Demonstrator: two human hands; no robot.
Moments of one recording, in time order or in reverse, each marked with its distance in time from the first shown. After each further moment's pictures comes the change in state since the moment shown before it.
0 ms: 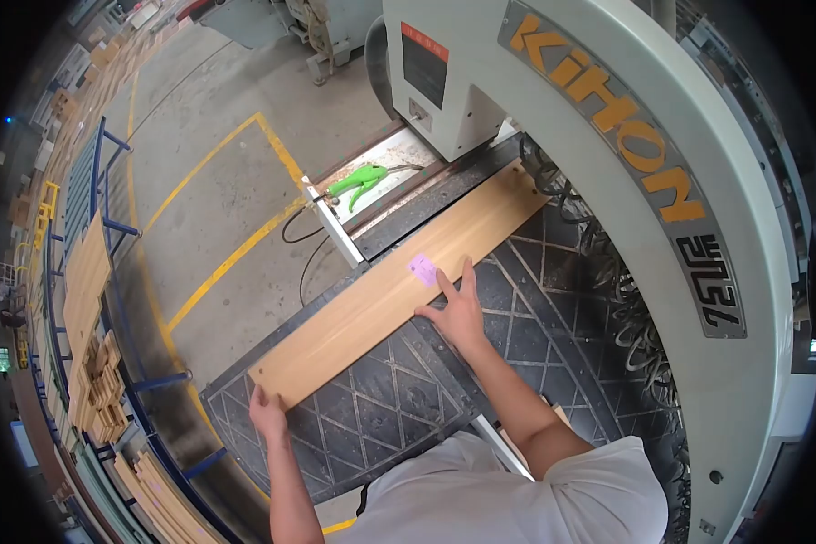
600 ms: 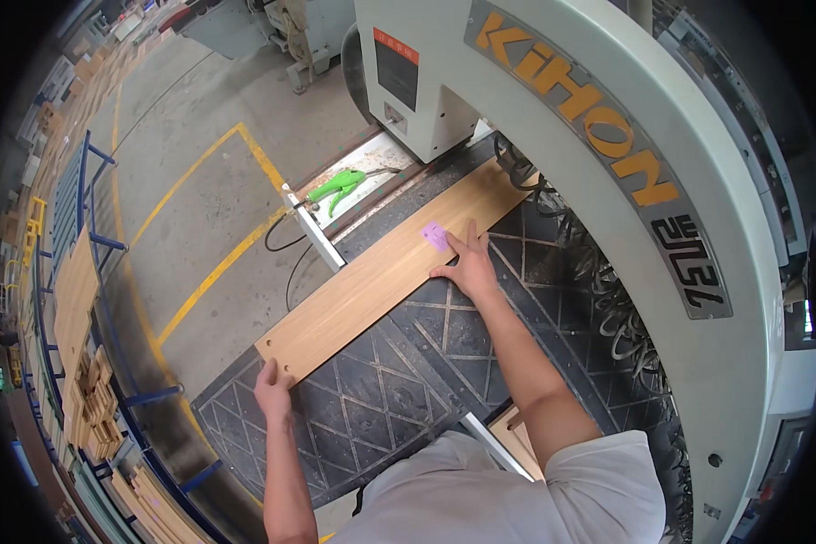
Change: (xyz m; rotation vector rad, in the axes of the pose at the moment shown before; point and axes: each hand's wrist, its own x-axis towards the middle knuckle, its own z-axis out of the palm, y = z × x) left_hand 0.009 0.021 0.058 -0.070 -0.236 0.060; right_hand 0.071 0.037 -0.046 -0.219 -0.010 0.029
